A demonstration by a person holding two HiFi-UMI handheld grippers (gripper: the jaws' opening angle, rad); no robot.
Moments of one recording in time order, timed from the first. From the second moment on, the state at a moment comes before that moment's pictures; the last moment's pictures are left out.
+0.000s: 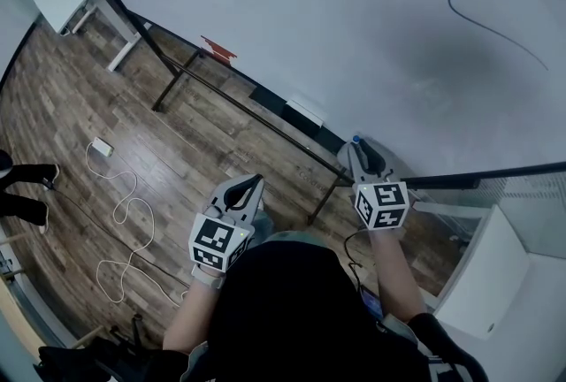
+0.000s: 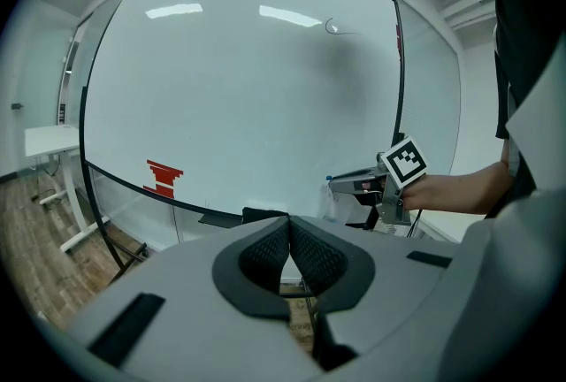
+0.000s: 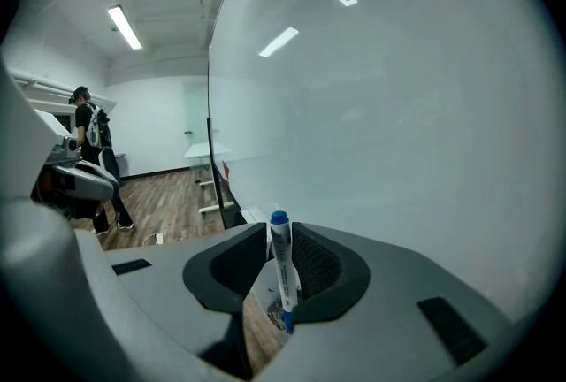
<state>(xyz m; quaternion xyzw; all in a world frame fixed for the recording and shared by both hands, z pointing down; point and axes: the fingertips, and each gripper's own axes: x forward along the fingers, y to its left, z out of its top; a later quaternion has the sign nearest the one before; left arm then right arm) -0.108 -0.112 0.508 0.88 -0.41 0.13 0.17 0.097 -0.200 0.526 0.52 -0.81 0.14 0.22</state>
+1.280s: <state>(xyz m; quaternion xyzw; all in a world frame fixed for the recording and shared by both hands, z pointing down) 0.034 -0.110 0.473 0.96 -0.22 0.11 0.13 0.189 -0.063 0.434 0.66 -0.73 0.11 0.14</state>
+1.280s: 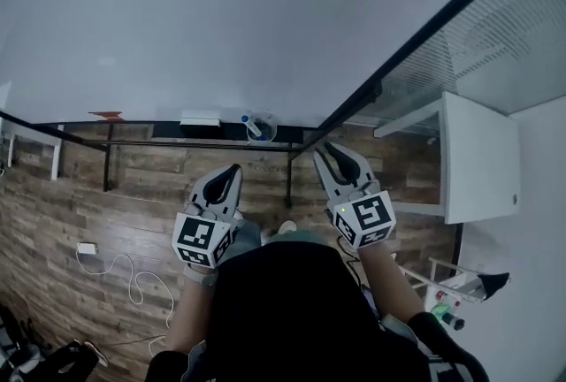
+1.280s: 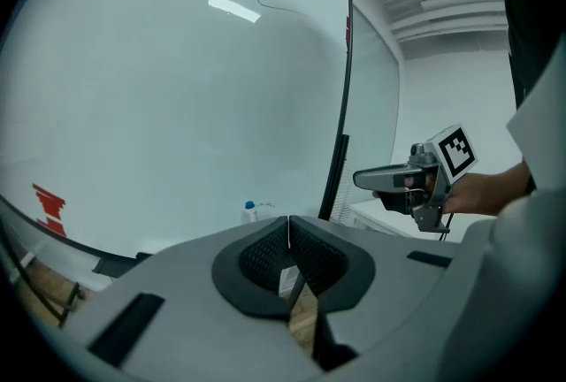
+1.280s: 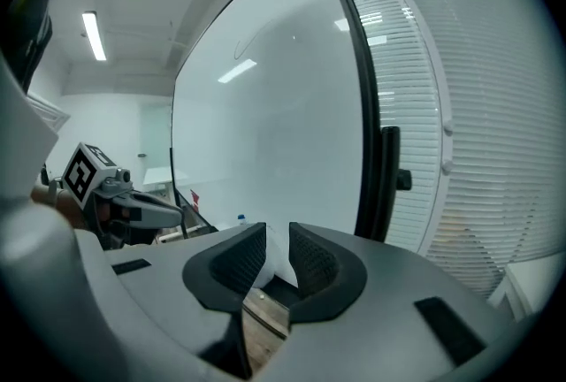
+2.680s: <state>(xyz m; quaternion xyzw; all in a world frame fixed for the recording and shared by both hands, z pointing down) 0.165 -0.025 0.455 0.99 -0.02 0.14 0.06 0.272 0.068 0.444 0.76 -0.62 0.16 0.09</state>
